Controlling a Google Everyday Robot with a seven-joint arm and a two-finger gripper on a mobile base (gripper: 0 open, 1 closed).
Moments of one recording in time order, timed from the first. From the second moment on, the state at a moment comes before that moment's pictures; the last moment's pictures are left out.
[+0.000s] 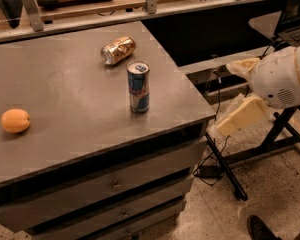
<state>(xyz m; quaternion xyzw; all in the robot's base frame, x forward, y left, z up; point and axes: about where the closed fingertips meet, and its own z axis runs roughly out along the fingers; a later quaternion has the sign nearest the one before) 0.466 -0.154 0.921 -0.53 0.75 0.15 0.37</state>
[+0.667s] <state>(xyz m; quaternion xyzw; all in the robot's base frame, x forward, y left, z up) 0.528 -0.121 0.874 -0.53 0.72 0.19 0.41</state>
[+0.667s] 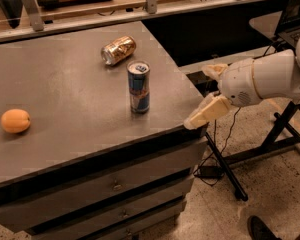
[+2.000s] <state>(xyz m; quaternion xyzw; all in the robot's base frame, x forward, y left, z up) 0.540 -0.068 0.859 -0.56 0.65 0.28 0.42</state>
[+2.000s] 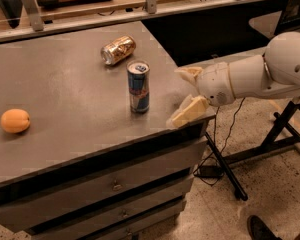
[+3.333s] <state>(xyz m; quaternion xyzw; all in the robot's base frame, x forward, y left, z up) 0.563 0.015 0.854 -0.58 0.59 0.35 0.45</state>
